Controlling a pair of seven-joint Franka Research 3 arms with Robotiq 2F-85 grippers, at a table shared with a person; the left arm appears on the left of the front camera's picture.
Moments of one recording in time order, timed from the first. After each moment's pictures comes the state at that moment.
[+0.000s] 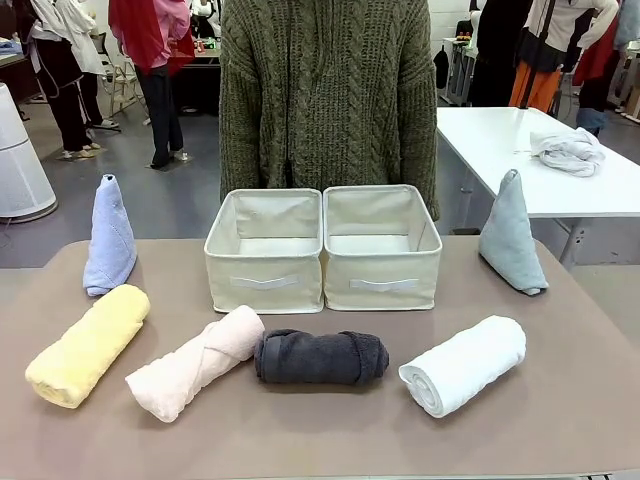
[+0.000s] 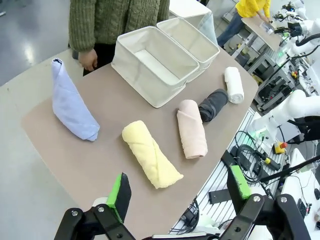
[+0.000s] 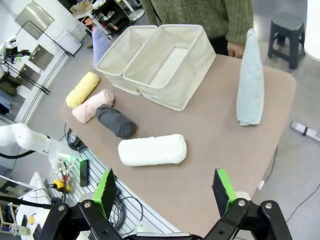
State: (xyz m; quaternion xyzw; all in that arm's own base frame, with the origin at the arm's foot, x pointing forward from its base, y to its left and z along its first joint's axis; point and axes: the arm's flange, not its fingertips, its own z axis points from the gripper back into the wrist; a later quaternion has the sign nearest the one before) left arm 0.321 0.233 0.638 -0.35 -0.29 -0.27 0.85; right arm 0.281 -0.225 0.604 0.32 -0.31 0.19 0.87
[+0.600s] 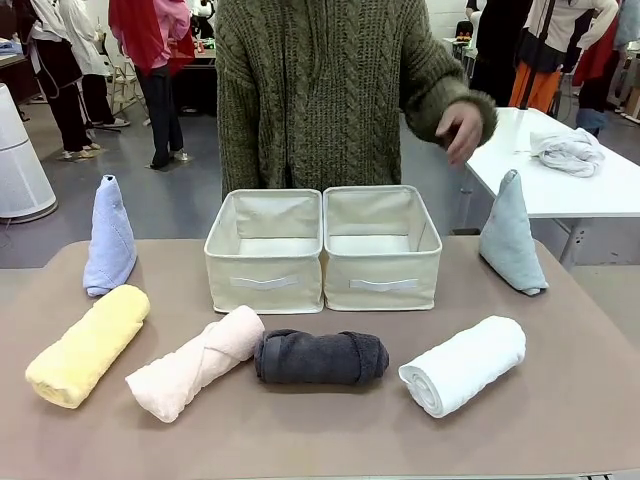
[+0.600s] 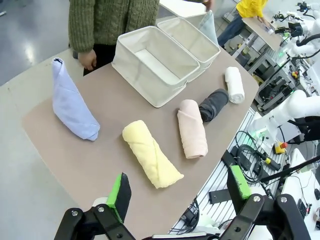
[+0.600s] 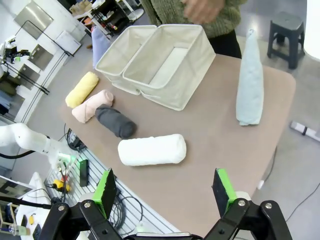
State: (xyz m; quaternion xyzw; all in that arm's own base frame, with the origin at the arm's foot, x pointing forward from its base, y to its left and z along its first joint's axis) left arm 0.321 0.233 0.638 -0.35 -0.29 -0.27 0.85; right arm 0.281 -0.224 0.605 0.32 -0.31 0.19 0.88
